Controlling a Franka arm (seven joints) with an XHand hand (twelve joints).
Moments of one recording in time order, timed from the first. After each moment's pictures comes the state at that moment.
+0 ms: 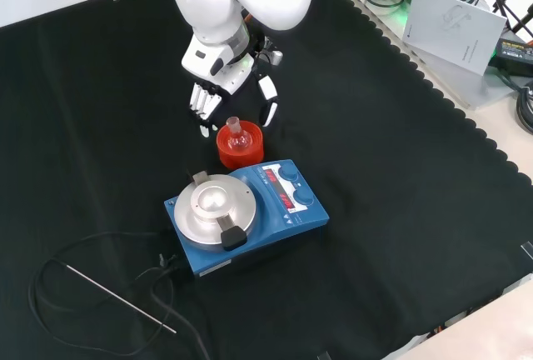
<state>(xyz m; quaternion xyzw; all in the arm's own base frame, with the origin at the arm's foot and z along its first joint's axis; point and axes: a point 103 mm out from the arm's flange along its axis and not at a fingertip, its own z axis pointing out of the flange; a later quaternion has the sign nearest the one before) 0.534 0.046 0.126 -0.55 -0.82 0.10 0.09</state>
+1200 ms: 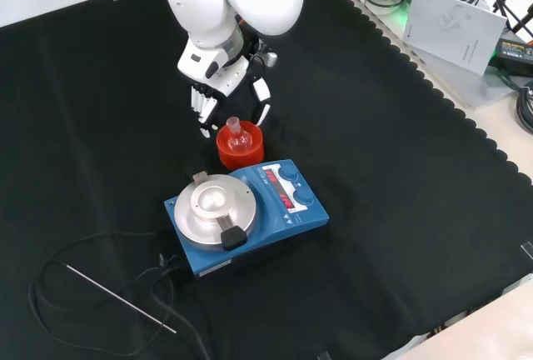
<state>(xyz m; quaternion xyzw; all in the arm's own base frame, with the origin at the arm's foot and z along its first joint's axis) 0.538 0.030 0.111 -0.55 -0.82 0.10 0.10</state>
